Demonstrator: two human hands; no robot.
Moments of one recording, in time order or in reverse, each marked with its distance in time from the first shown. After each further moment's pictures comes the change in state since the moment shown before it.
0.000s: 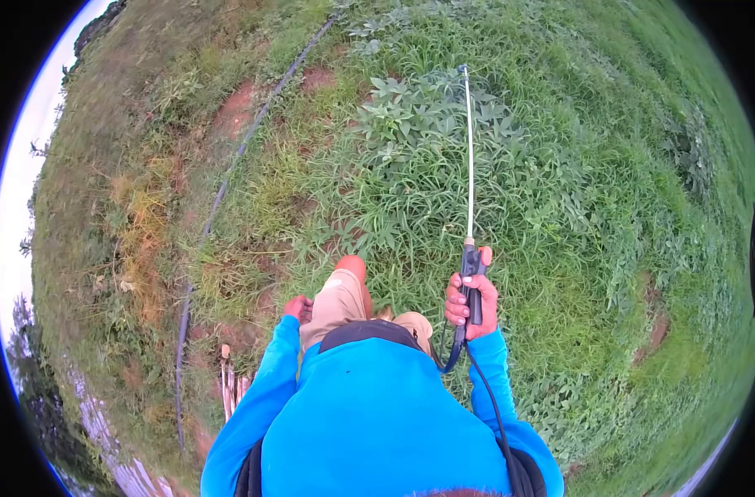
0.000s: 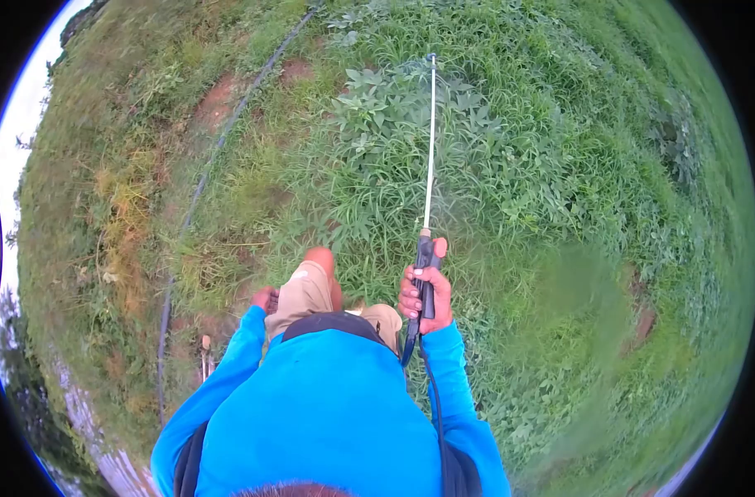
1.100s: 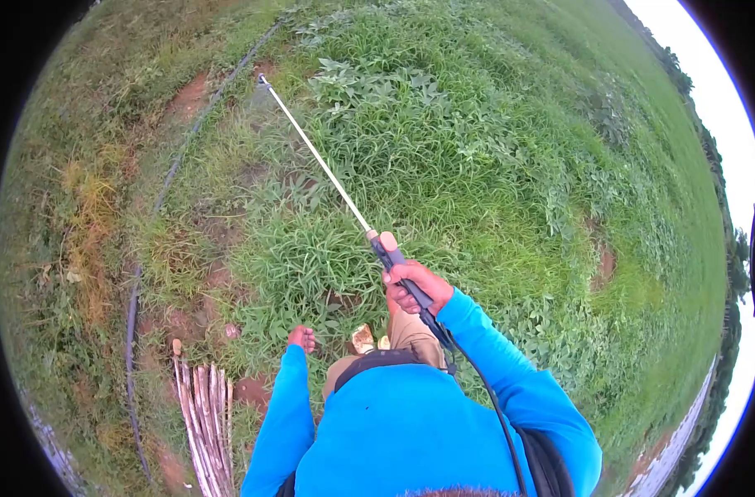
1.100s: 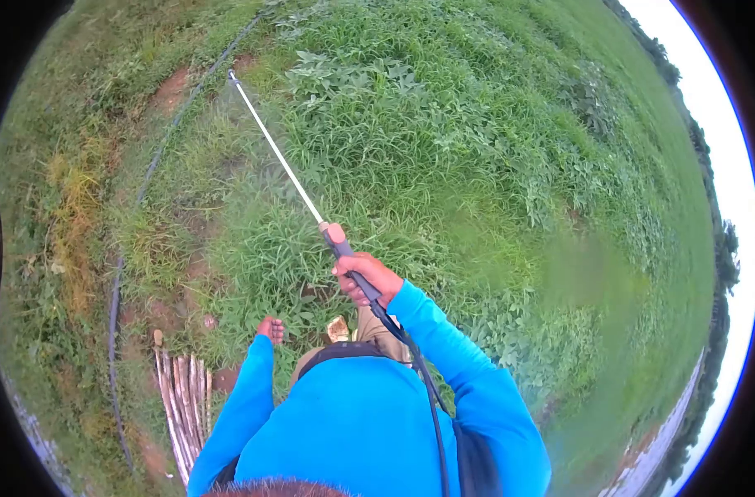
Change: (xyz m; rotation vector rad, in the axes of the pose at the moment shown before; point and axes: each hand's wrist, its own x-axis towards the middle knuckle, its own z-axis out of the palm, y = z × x) left_hand -0.039 -0.412 -0.009 -0.169 -0.289 -0.086; right_hand -0.205 0.283 -0.001 -0.705 0.105 0.226
